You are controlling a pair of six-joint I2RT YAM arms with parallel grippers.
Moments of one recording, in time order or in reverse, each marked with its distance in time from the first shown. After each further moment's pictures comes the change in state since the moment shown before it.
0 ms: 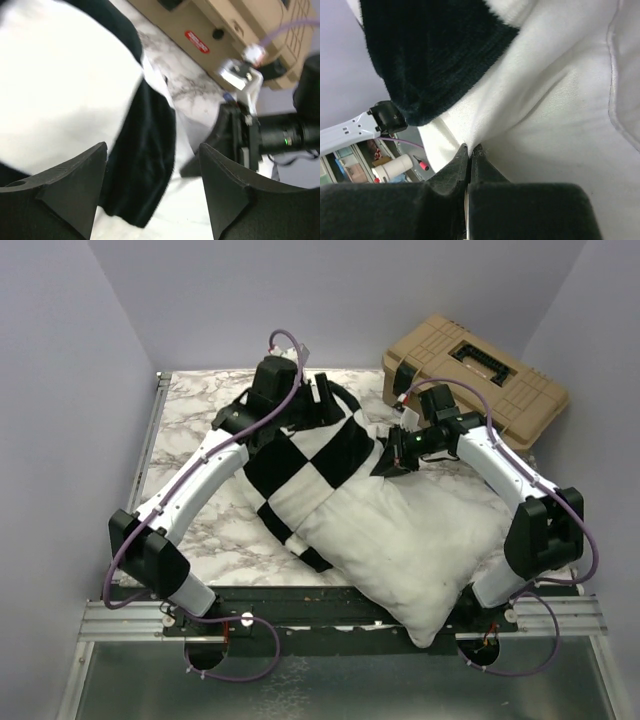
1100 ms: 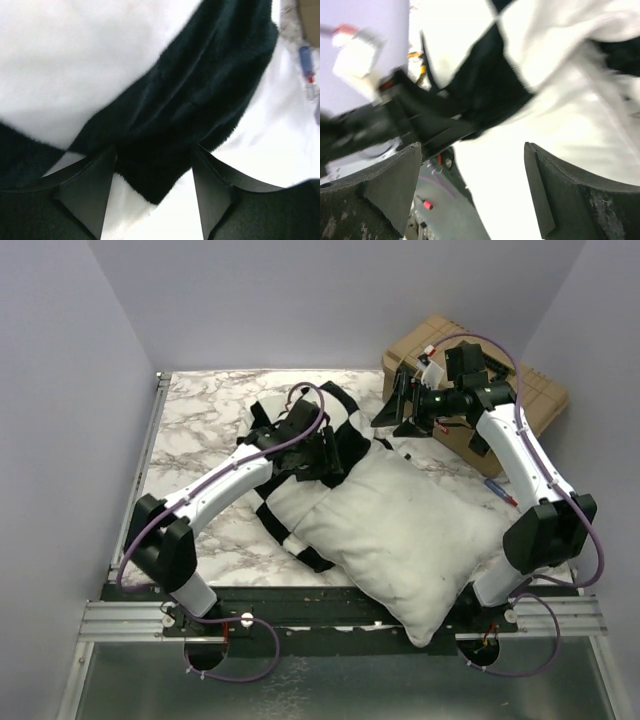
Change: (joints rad) left arm -0.084 0.121 -0.113 -0.173 -0.086 -0.169; right arm -0.055 -0.021 0.294 -0.054 0.029 0.063
